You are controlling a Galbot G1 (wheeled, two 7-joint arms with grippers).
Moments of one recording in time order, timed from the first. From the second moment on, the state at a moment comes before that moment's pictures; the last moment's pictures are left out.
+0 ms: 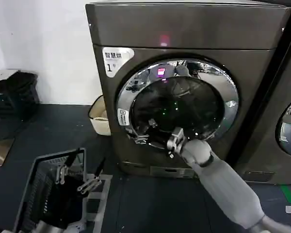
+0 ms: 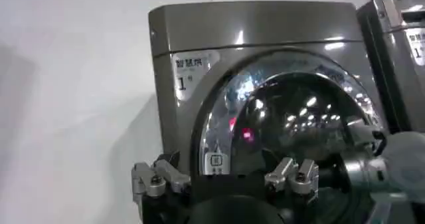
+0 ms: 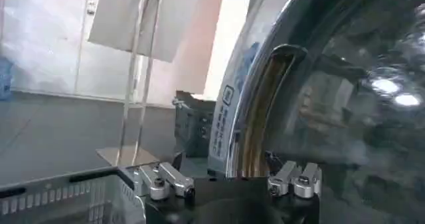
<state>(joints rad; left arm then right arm) 1.66 -1.43 -0.71 -2.39 -0.16 -0.07 0.33 -0.41 1.17 -0.15 1.46 0.44 -0.11 -0.48</state>
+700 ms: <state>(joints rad) 1.63 -1.40 -0.76 -2.38 -0.28 0.02 0.33 -0.41 1.15 -0.16 1.49 0.47 -0.13 -0.66</state>
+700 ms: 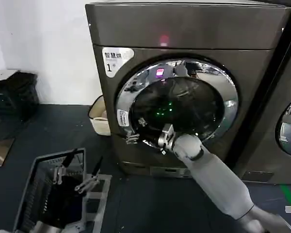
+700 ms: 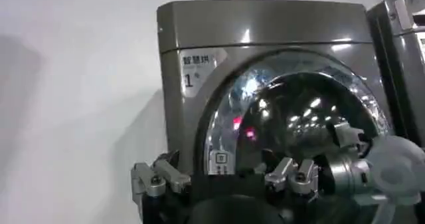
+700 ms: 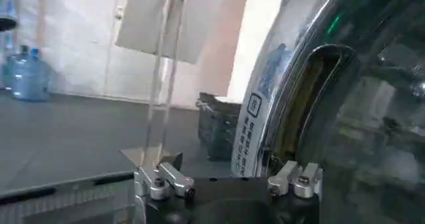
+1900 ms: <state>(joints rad) 1.08 -0.86 -0.55 -1.80 -0.74 0.02 0.50 -0.89 0.85 0.25 1.91 0.61 -0.13 -1.19</state>
